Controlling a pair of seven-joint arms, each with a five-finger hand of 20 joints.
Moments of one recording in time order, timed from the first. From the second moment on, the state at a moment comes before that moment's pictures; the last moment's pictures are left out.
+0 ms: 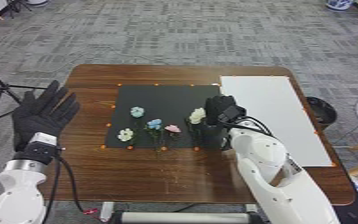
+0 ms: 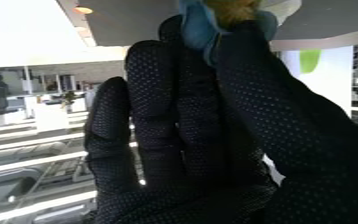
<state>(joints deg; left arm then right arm) 120.0 -58.8 -101.7 -117.0 15.4 5.0 12.0 -86.1 -68.5 65.6 -105.6 -154.2 -16.5 11.4</state>
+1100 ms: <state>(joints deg) 121.8 -58.8 -103.6 -117.4 14.8 6.2 12.5 -88.0 -68.5 66.7 -116.0 -140.5 -32.5 -0.9</state>
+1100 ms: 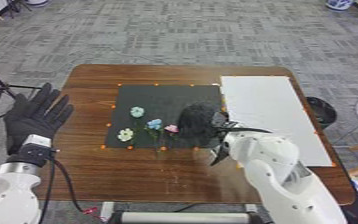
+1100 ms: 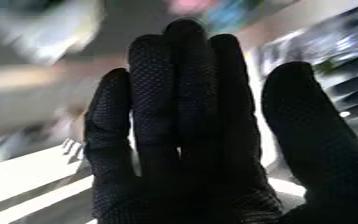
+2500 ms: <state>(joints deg) 120.8 -58.2 -102.9 -117.3 17.8 6.9 9.8 -87.3 -75.9 56.6 -112.0 -156.1 -40.6 -1.9</state>
